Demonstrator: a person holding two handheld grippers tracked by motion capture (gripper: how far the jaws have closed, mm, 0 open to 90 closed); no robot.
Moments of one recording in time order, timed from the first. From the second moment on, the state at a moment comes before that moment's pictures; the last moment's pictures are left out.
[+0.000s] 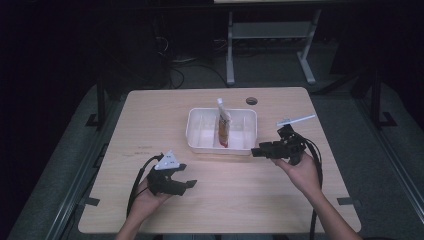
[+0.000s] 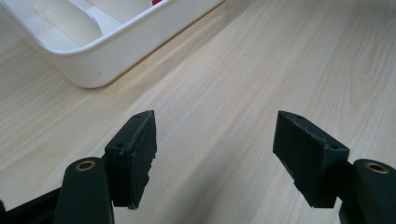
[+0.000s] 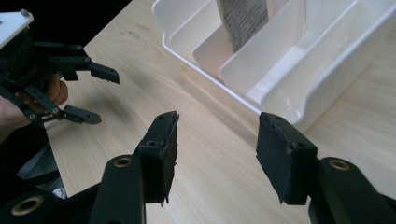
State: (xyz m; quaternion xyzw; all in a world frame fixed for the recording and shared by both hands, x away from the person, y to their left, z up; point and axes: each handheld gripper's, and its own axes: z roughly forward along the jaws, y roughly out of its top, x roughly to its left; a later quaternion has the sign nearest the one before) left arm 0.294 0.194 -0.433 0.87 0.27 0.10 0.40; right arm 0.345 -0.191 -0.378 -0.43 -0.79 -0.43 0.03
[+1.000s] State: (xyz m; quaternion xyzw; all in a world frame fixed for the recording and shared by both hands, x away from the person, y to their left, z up) left arm 0.294 0.196 -0.432 0.87 0.28 0.10 0.40; right arm 0.286 -0.224 -0.429 -0.43 -0.79 -0.44 0.01
